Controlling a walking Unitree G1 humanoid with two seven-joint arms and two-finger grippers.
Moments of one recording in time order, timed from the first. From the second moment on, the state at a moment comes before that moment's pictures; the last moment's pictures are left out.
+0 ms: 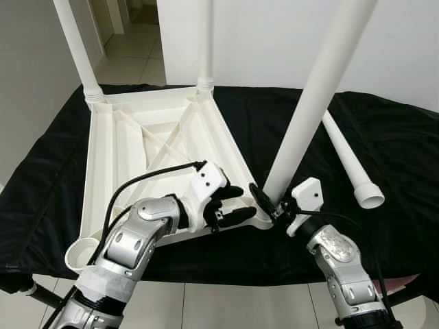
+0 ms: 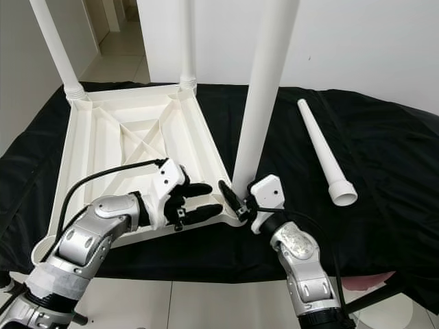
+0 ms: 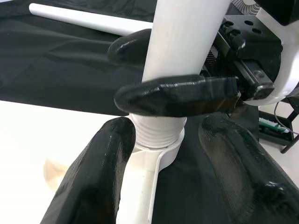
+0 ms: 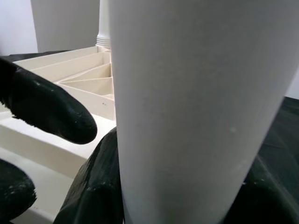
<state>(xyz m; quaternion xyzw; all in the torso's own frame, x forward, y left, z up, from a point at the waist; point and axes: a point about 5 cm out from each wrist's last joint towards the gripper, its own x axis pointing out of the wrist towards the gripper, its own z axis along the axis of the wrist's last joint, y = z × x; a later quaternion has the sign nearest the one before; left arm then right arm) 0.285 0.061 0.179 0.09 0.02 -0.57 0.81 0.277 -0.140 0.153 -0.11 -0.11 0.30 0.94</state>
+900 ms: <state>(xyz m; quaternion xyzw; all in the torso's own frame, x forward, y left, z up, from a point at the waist) 0.284 0.062 0.184 0.09 0.01 -0.57 0.82 0.296 -0.133 0.153 -0.01 -0.06 0.27 0.96</state>
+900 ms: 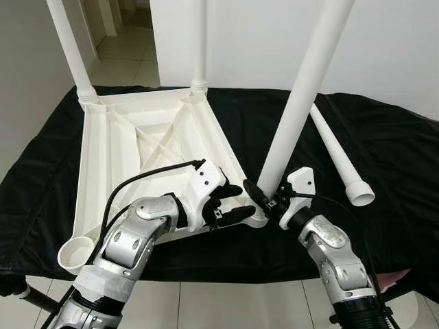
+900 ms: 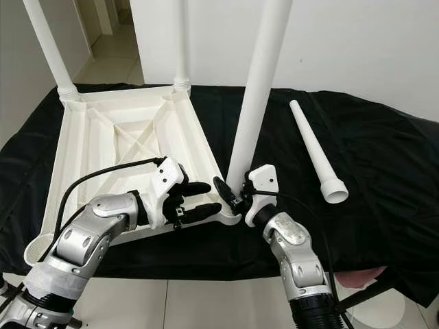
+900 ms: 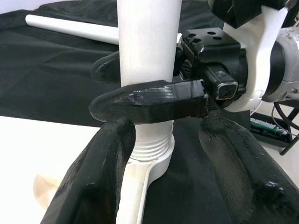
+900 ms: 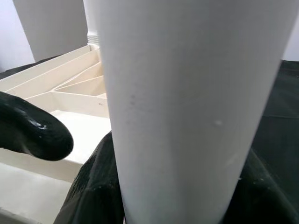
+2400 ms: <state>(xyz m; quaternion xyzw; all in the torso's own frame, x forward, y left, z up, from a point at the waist) 0.282 0.054 0.184 0.09 0.00 -0.58 0.81 0.314 -0.159 0.161 0.04 -0.11 0.03 0.99</state>
